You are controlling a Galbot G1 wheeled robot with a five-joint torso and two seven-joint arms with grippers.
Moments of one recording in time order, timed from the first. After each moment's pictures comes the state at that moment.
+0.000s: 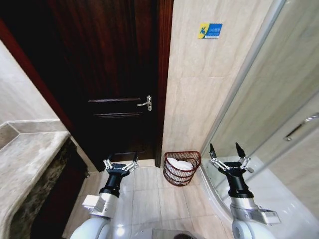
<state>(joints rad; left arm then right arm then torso) 1.88 -1.61 -0.51 -2.49 -0.03 0.04 0.12 -1.76 1.61 0.76 2.34 0.20 0.35 -0.28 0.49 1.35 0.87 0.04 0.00</state>
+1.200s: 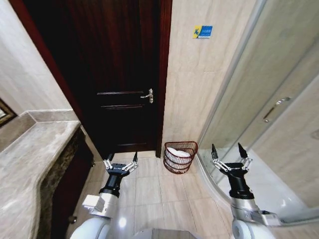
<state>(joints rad) 1.88 -1.61 -0.51 -2.49 -0.03 0.04 0.12 -1.74 1.61 0.77 2.31 0.22 0.42 -0.30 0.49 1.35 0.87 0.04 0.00</state>
